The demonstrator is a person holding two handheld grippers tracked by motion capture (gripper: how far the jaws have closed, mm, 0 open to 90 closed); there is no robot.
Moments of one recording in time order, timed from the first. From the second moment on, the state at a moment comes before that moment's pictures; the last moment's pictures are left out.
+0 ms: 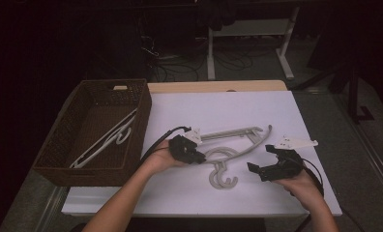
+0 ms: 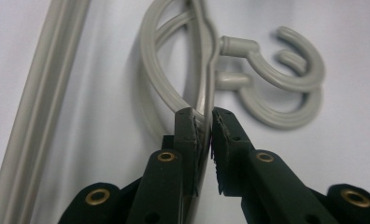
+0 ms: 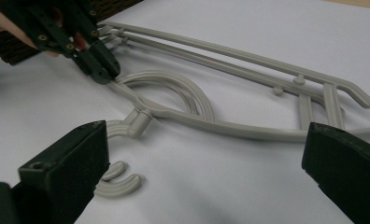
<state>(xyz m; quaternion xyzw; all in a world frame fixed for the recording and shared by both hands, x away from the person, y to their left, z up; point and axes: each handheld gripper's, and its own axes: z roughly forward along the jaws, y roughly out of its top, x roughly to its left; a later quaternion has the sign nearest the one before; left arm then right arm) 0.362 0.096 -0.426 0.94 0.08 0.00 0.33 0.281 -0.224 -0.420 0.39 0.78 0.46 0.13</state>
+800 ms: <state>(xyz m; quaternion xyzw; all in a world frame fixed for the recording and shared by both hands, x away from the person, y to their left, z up) 0.333 0.099 -0.446 0.95 0.08 0.04 0.30 0.281 -0.221 -0.421 0.39 0.79 0.46 0.13</state>
